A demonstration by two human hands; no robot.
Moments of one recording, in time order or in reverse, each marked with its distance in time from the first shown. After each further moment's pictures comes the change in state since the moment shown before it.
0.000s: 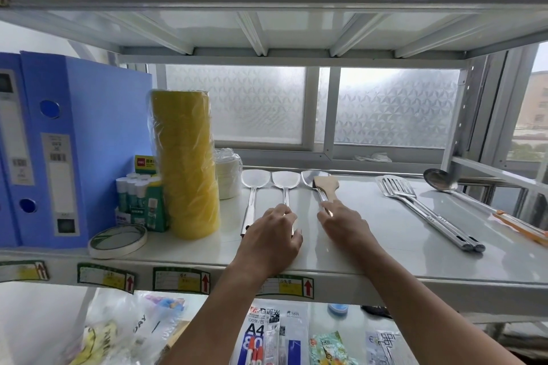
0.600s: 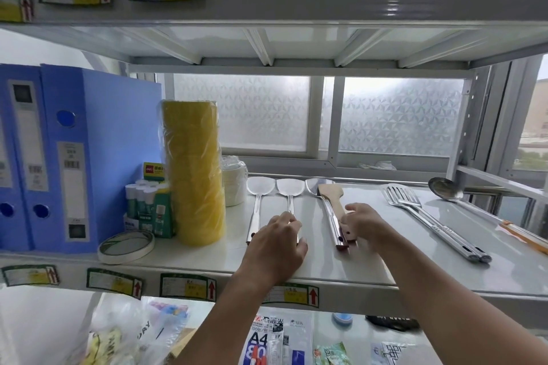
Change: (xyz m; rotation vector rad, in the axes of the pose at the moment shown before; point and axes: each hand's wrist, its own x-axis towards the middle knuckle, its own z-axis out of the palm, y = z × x) left_hand -0.001 0.000 0.000 0.007 -0.011 -0.003; right_hand 0.036 0.024 -0.018 0.473 -0.003 0.193
